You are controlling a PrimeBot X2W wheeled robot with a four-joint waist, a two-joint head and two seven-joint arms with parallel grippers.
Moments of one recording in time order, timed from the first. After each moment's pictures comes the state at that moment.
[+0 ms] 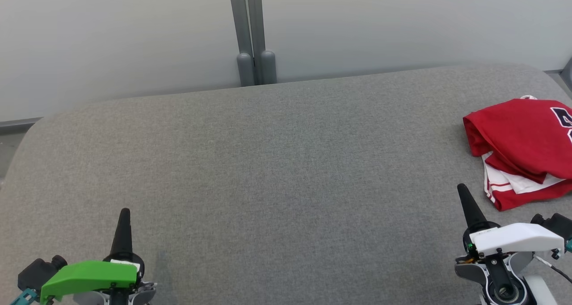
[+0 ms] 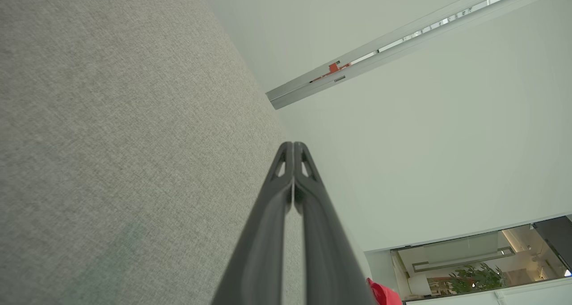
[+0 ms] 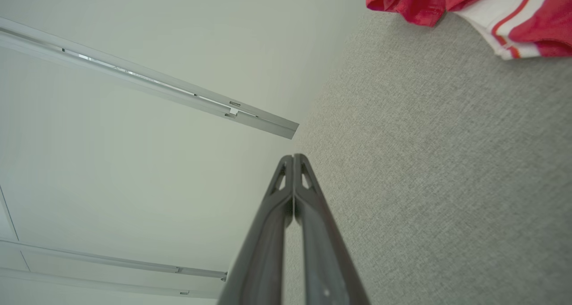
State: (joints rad) left arm -0.05 0.05 0.07 0.26 -1.19 -0.11 0.00; right arm -0.09 -0.09 -0.03 0.27 1.22 0.13 0.00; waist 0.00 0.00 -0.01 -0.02
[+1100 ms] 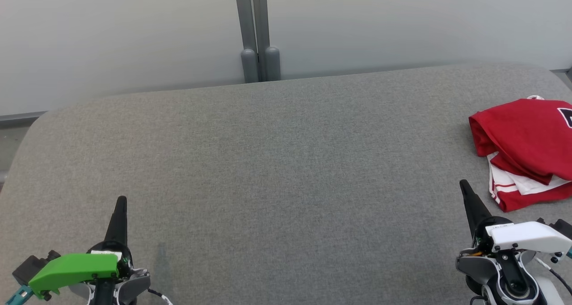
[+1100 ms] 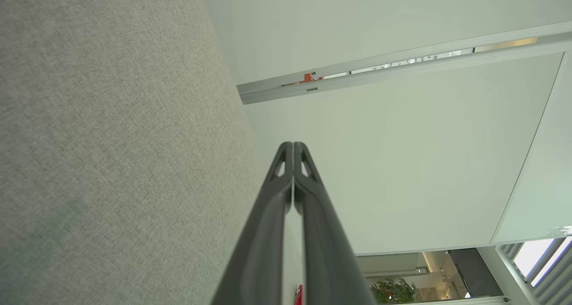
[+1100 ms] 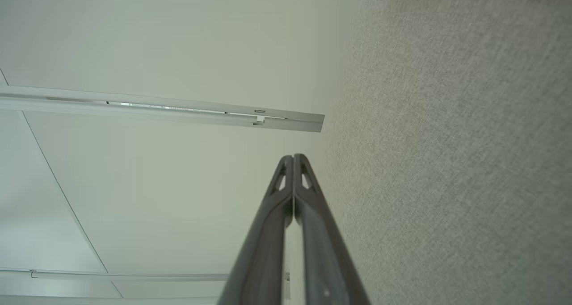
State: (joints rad) left arm -0.08 0.05 0.10 0.25 -1.45 -0.12 0.07; right arm -0.10 -0.07 -0.09 0.26 1.47 0.13 0.07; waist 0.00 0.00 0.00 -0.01
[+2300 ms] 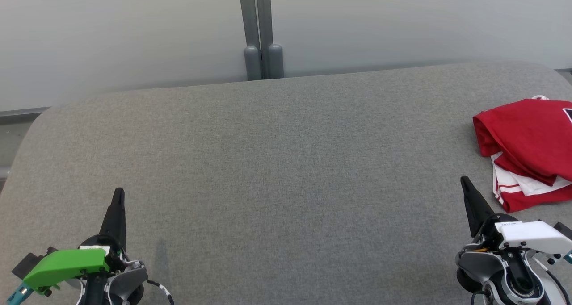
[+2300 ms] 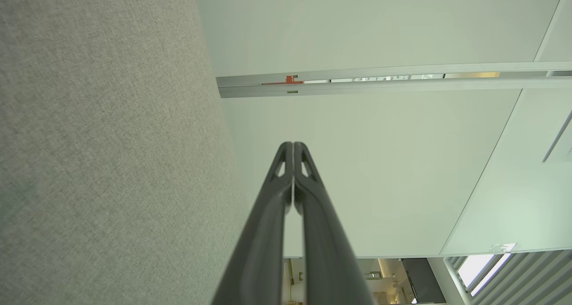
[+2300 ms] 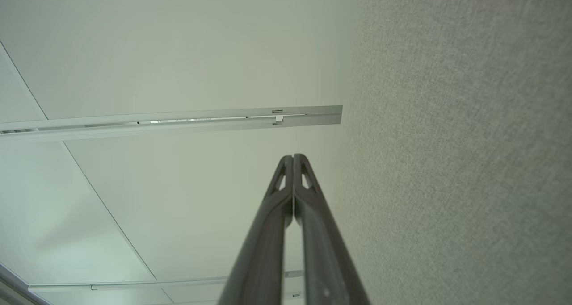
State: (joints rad) left arm -0.10 0.05 0.11 0.25 -1.61 -0.13 0.11; right arm -0.11 -0.05 -0.12 0.25 1.61 0.13 0.11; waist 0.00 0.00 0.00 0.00
